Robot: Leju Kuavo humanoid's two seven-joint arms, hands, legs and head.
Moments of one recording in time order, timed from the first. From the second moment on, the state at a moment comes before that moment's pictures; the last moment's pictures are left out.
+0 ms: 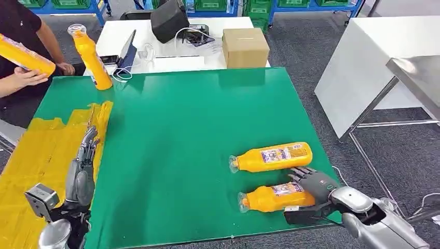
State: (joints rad) left arm 0.01 -0.05 0.15 -1.53 -0.08 -0.32 -0.65; right arm -0.25 -0.67 0.76 -1.22 0.92 0.22 -0.03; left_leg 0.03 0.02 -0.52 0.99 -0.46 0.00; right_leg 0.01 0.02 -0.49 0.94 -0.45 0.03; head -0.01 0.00
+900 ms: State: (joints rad) left arm 0.01 -0.03 0.13 -1.51 -0.06 -0.34 -0.65; right arm -0.12 -0.61 0.63 -1.30 0.55 0.18 -0.14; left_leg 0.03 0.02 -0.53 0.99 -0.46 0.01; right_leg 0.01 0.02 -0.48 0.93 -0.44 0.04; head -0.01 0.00
